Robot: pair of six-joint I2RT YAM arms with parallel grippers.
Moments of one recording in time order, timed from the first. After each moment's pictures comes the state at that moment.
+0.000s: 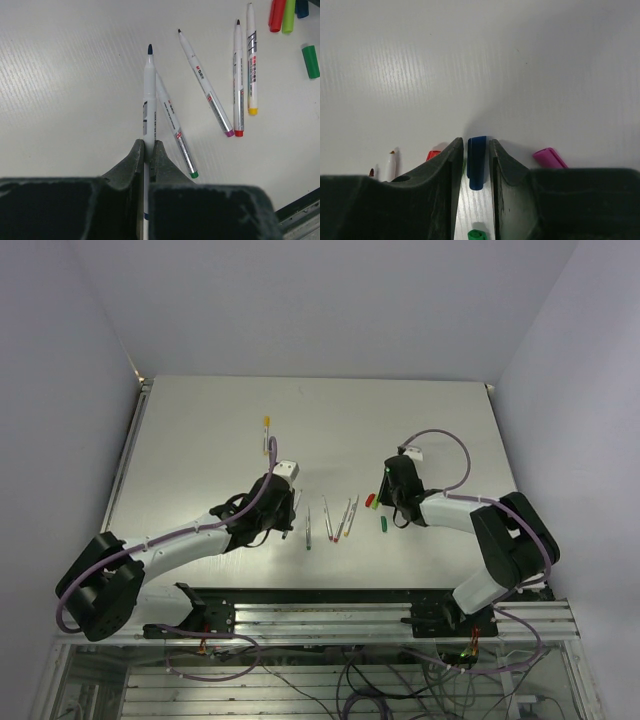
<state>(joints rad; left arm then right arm) -0.79 1.27 0.63 -0.07 -0.16 -0.45 0.45 1.58 0.65 0.16 0.30 0.52</state>
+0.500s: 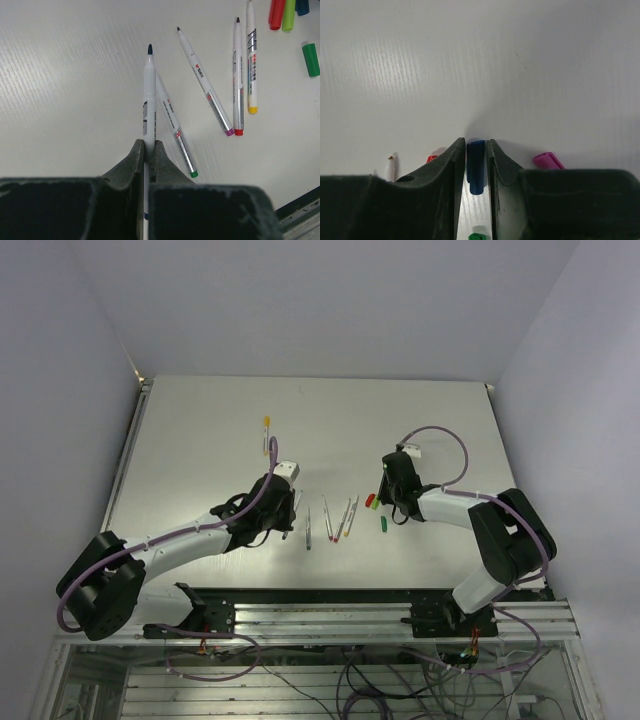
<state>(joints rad) -0.79 1.28 0.63 -0.07 -0.16 -0.45 0.45 1.61 0.69 0.11 0.31 0.52</state>
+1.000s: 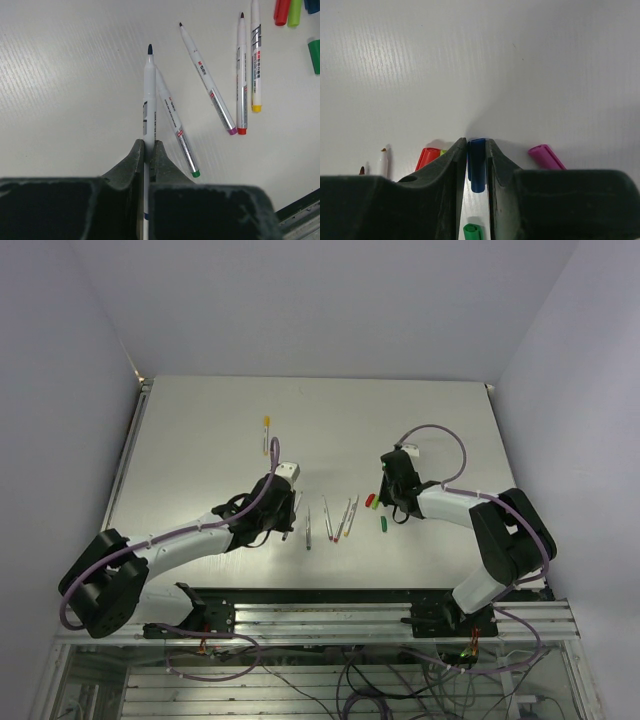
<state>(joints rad) -0.79 1.29 0.63 -0.07 -0.15 -0.45 0.45 1.61 0.73 0.02 0.30 0.50</state>
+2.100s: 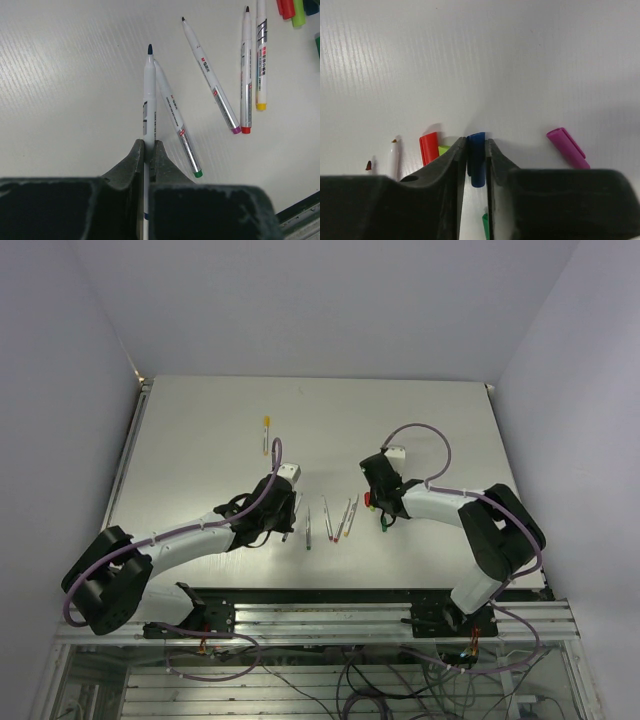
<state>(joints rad) -0.79 1.31 0.63 -0.07 -0.15 -0.45 0.58 1.67 0.80 -0.11 0.46 0.55</state>
